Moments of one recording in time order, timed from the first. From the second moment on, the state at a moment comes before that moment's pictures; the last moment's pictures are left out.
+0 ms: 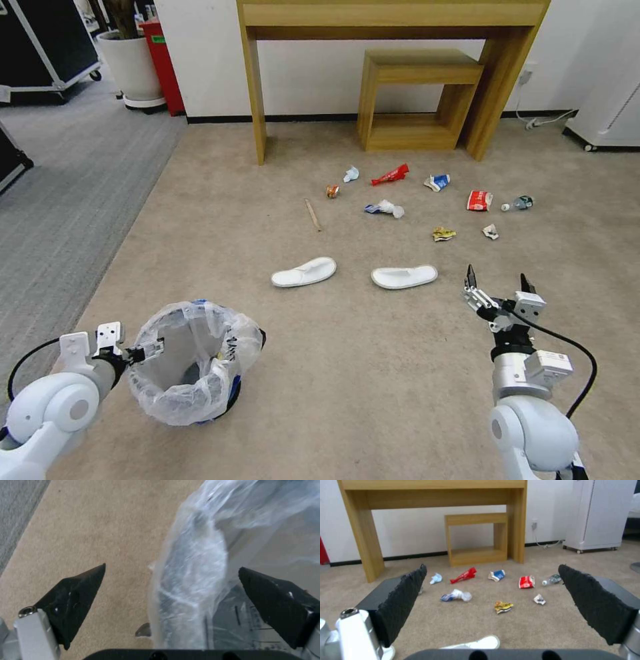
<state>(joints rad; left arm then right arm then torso) 1.49 -0.76 -0.66 -1.91 -1.10 0.60 -0.47 -1.46 1.41 0.68 2.09 0.23 0.00 0.15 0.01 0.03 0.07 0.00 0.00</state>
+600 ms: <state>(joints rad) 1.48 -0.76 -0.60 -1.88 -1.11 0.62 -0.48 -1.45 1.42 0.68 2.07 0.23 0.01 0.16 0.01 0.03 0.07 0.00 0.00</state>
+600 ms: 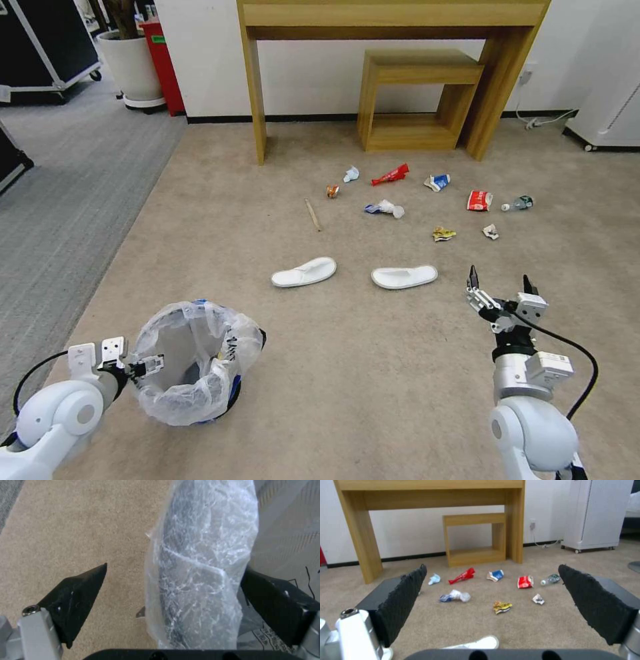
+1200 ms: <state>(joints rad) 1.49 -0.75 -0.59 -1.87 -1.12 0.62 -0.49 -1.45 1.42 0.68 2.07 0.22 0.03 0.16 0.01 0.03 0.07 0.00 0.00</state>
